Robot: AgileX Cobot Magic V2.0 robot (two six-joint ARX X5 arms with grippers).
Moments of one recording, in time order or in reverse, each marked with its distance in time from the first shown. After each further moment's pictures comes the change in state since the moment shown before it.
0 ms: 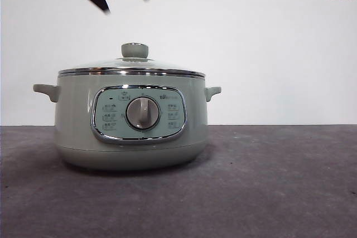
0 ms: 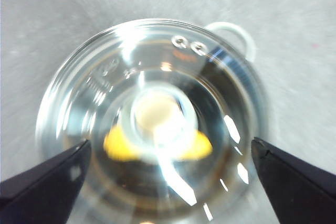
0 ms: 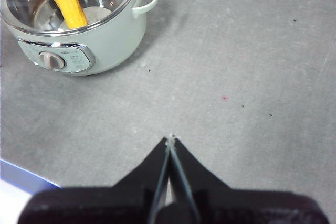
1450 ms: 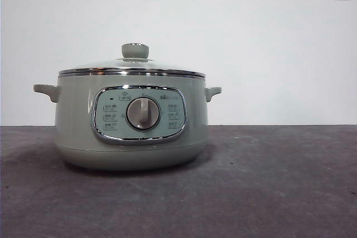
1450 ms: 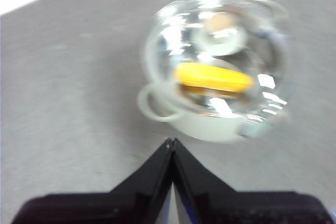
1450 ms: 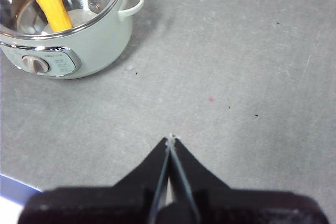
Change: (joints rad) left arm 0.273 -0.711 -0.451 -0.021 0.000 0.110; right arm 0.000 0.001 0.000 -0.002 0.050 0.000
